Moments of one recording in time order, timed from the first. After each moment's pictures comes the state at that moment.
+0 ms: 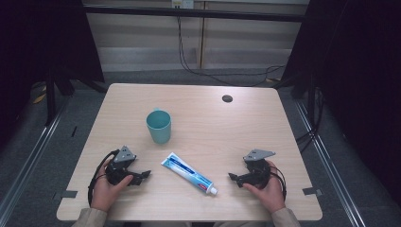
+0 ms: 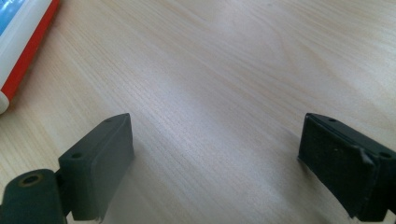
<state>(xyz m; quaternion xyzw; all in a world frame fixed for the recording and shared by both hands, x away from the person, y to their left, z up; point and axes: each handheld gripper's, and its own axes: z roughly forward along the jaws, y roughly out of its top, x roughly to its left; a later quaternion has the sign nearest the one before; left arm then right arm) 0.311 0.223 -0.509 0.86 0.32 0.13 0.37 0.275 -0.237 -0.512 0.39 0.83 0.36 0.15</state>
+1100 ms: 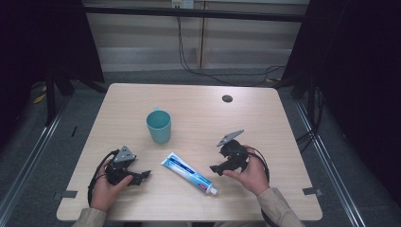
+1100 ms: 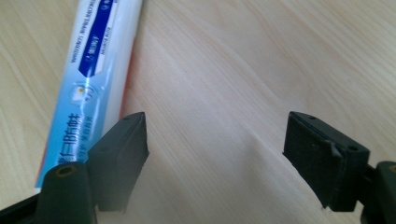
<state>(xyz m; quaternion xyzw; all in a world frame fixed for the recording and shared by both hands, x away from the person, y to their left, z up) 0.311 0.223 -0.509 0.86 0.32 0.13 0.37 0.311 -0.161 -0.457 0.36 0.89 0.27 0.07</state>
